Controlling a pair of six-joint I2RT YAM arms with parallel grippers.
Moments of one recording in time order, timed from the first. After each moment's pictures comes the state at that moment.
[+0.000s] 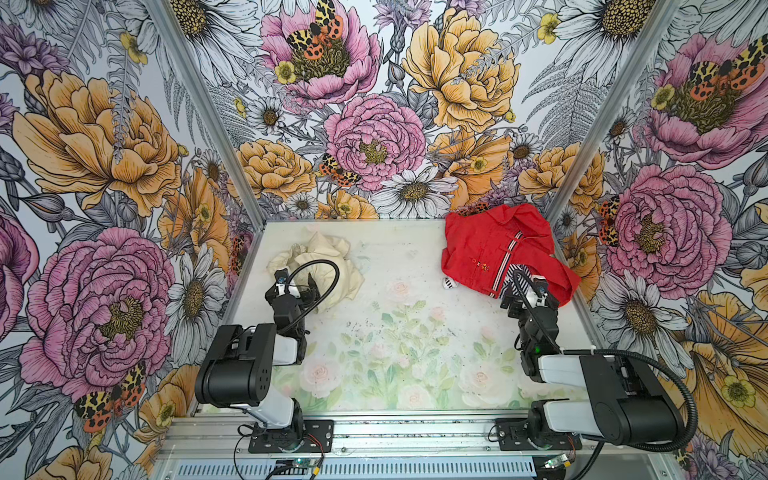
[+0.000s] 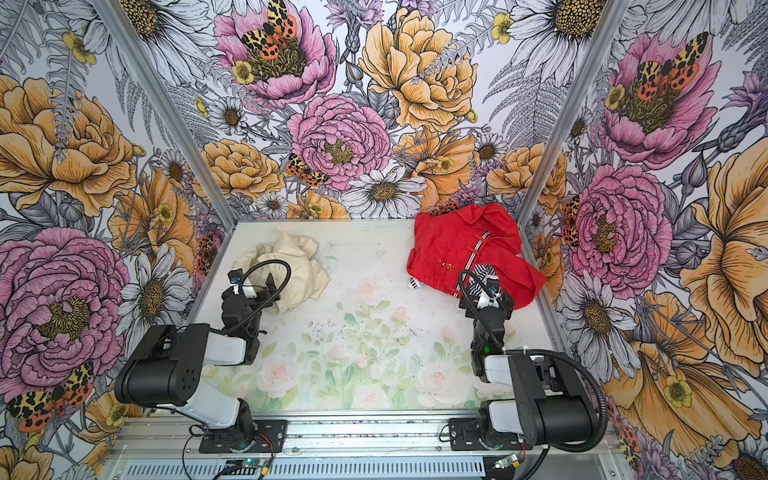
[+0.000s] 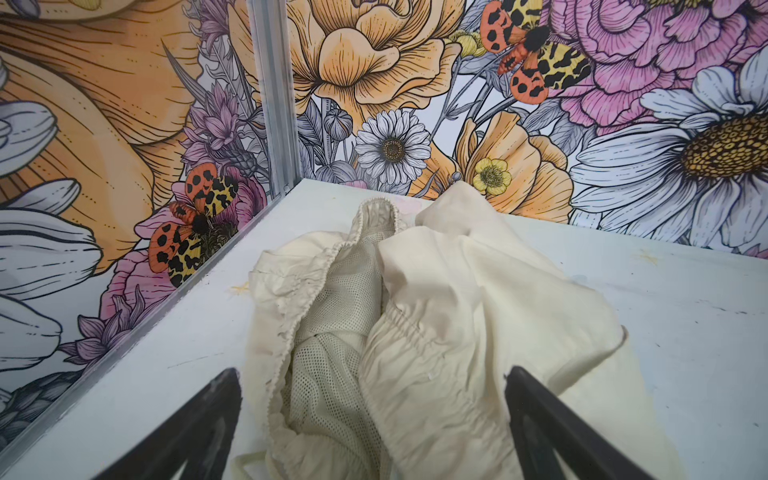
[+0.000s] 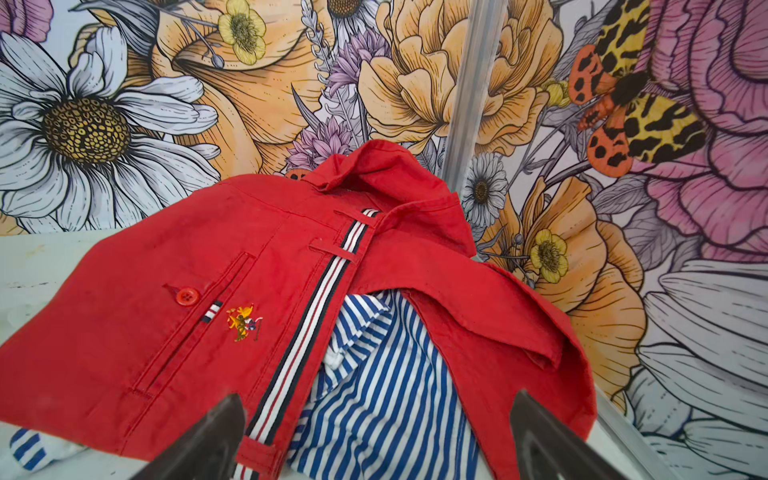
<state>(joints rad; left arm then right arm) 0.02 1.56 0.32 1.11 -0.22 -0.10 0.04 1.29 0.17 1.00 0.29 0.01</state>
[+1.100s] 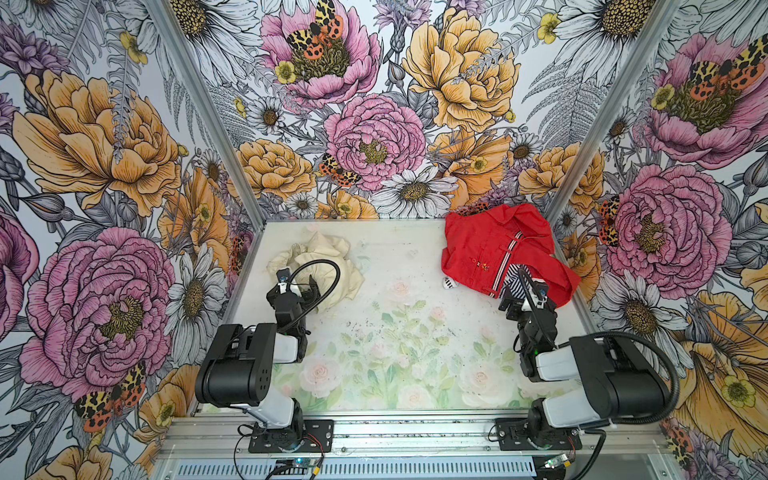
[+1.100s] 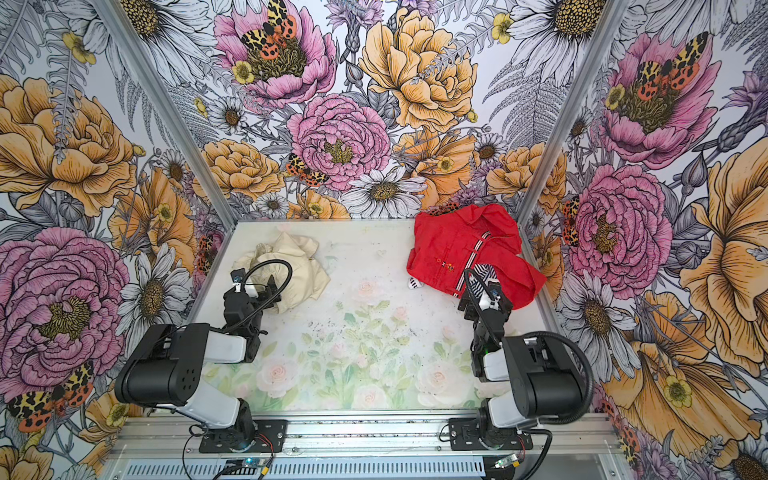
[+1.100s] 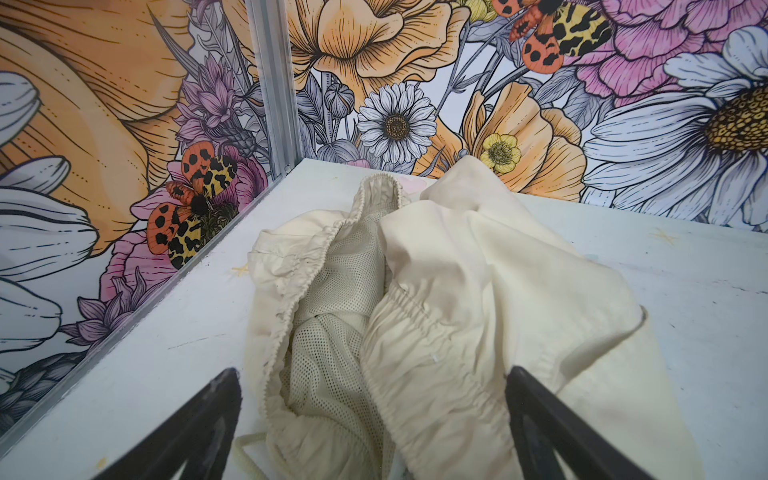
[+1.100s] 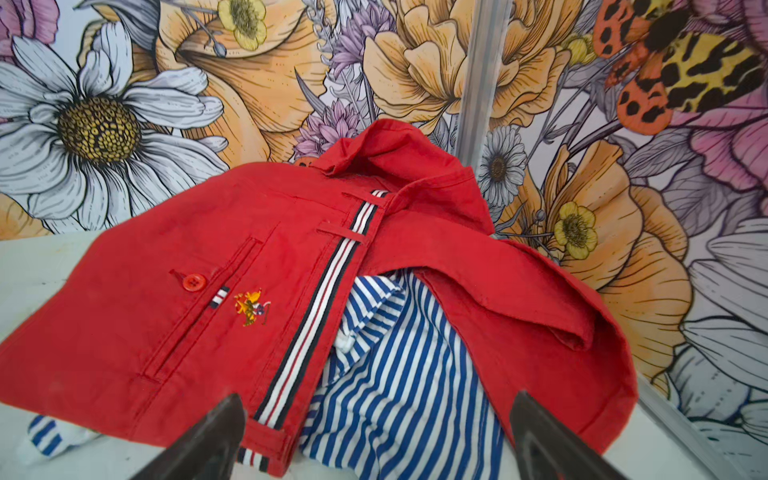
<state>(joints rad) 0.01 1.56 0.32 1.04 -0.22 -0.10 0.02 1.56 0.16 1.17 0.20 0.03</state>
